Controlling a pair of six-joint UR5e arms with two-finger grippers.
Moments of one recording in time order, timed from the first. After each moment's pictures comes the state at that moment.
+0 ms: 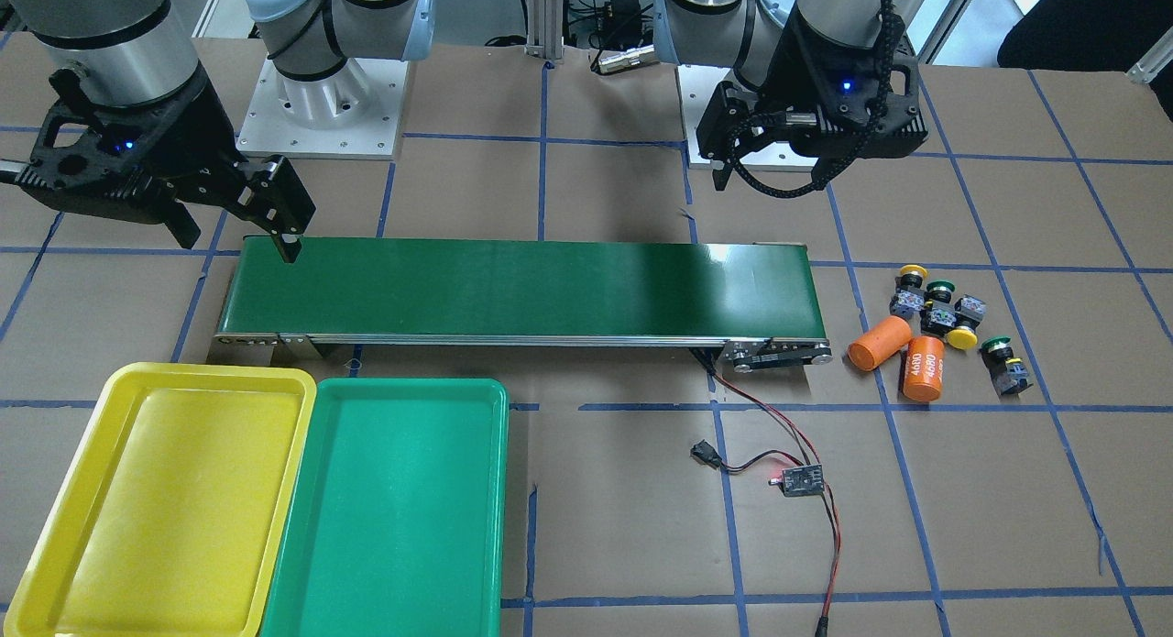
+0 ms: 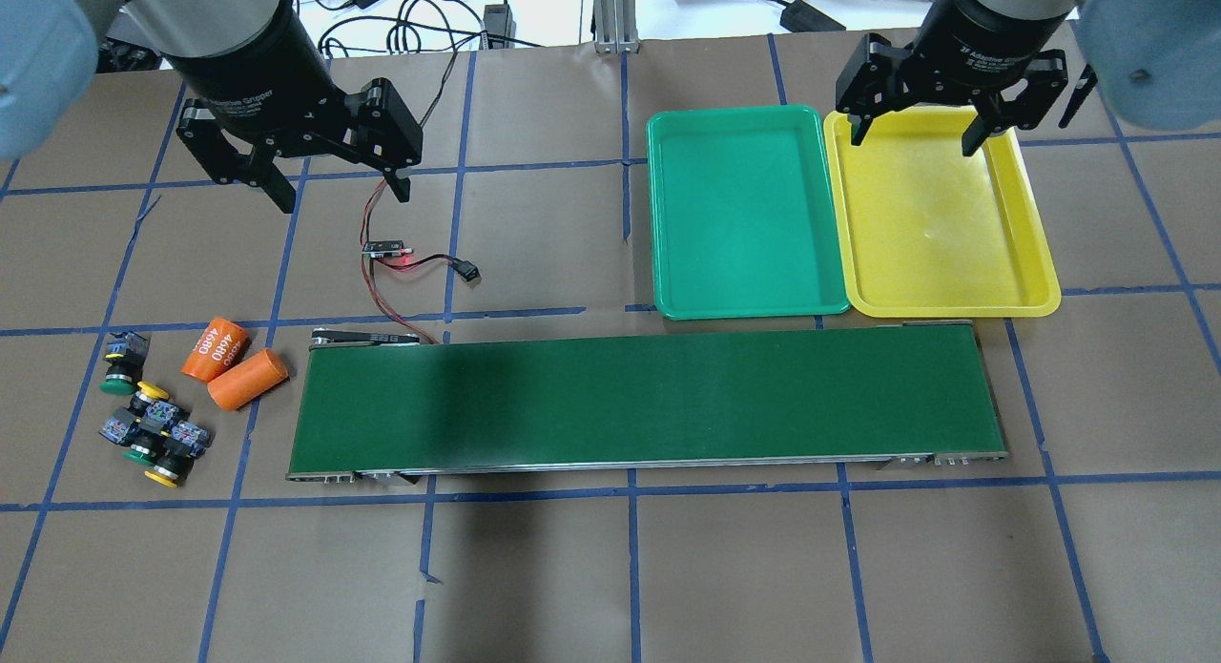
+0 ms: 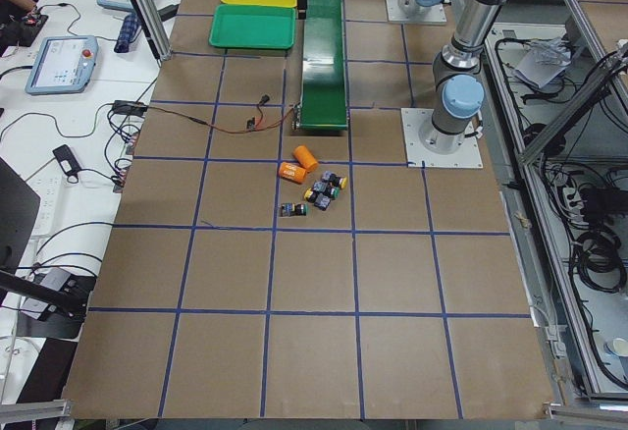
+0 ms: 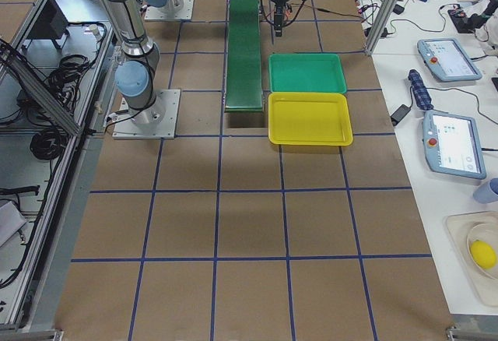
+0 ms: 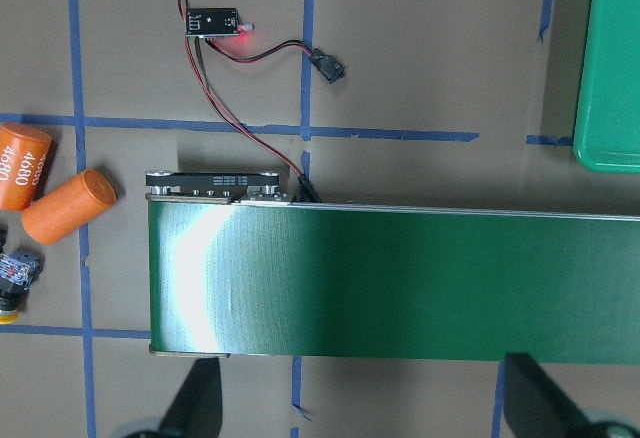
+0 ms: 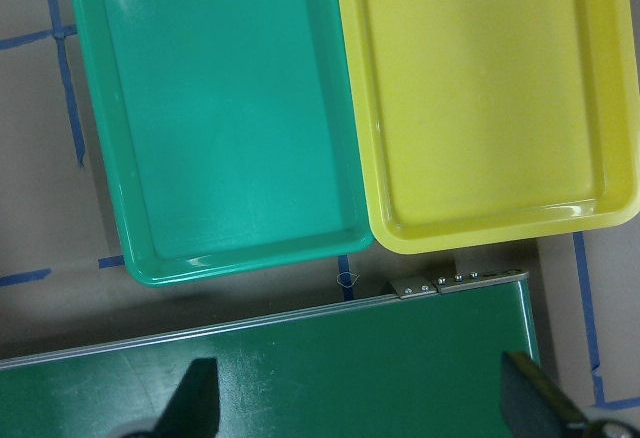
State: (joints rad) left arm -1.63 -1.58 -1.45 -1.69 1.56 -0.11; right arm 1.54 -1.53 1.54 -1.68 -1.56 0.14
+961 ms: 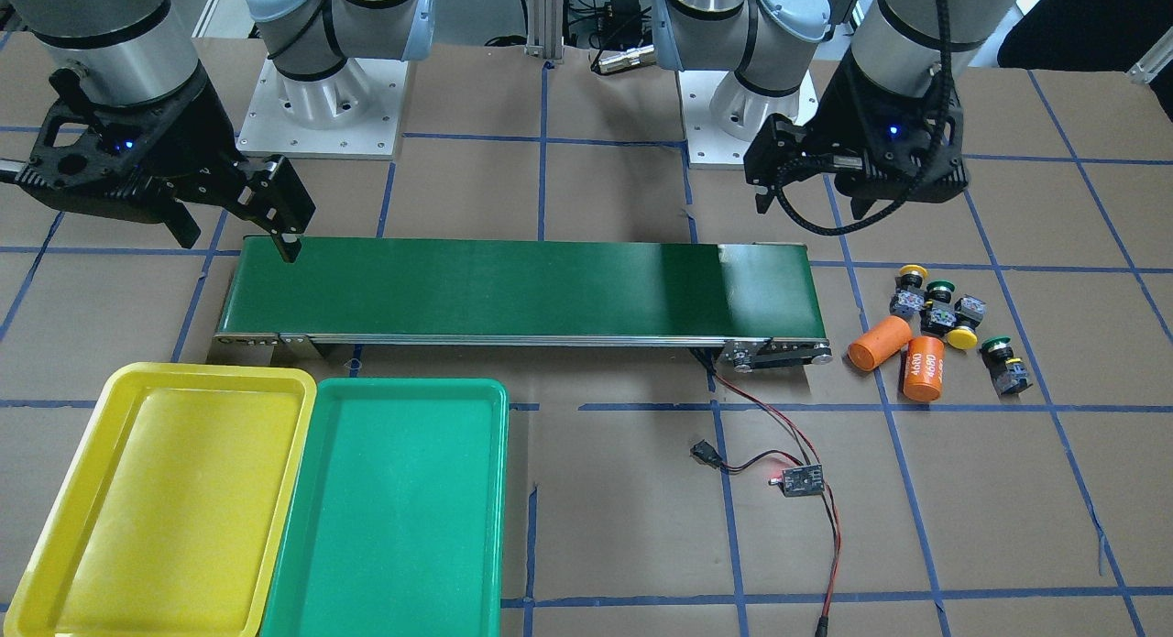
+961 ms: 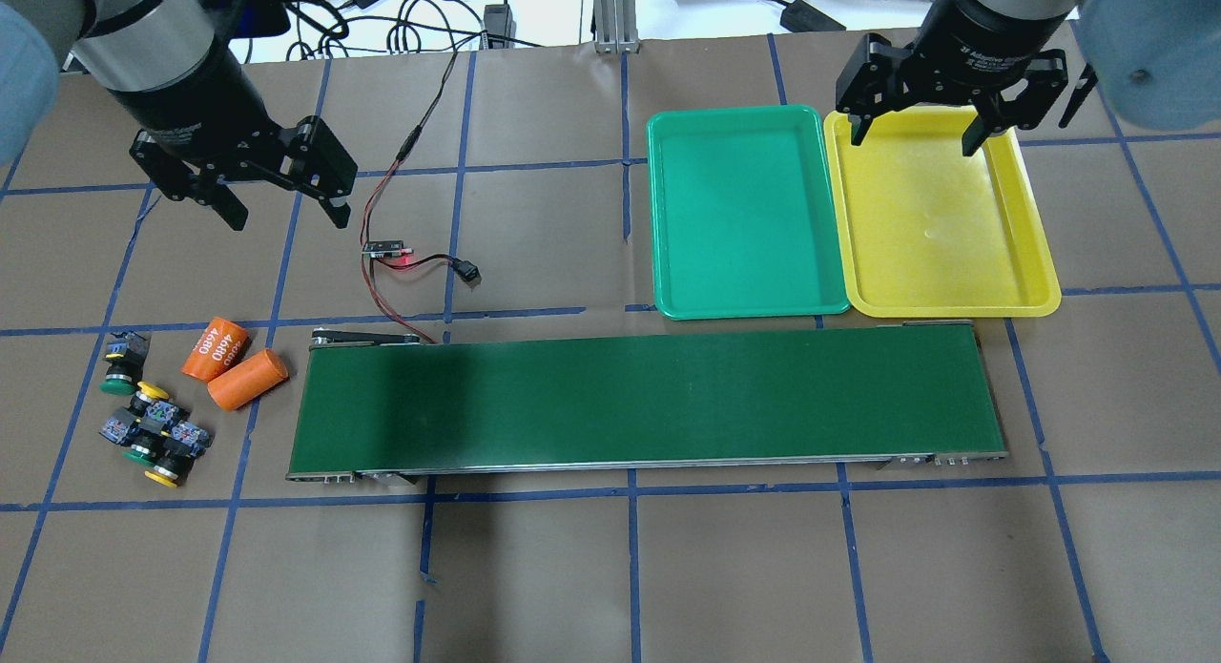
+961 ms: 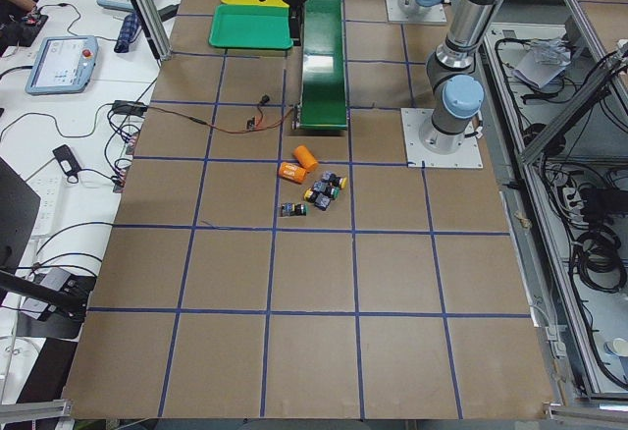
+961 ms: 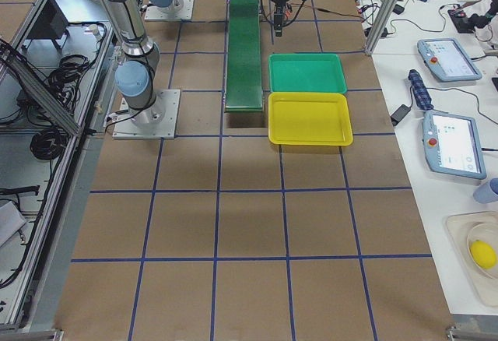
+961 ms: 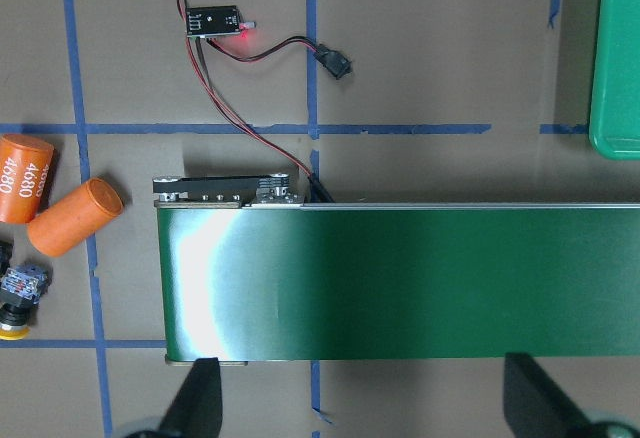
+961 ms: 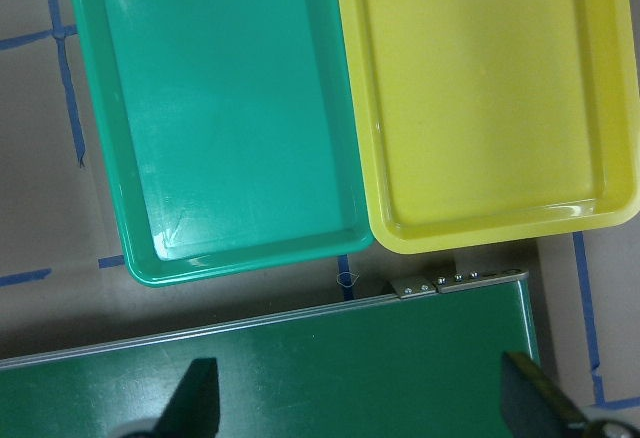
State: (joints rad) left arm -1.45 -1.60 -1.57 -1.64 1.55 0.19; right arm 1.54 -1.53 1.54 -1.68 -1.56 0.14
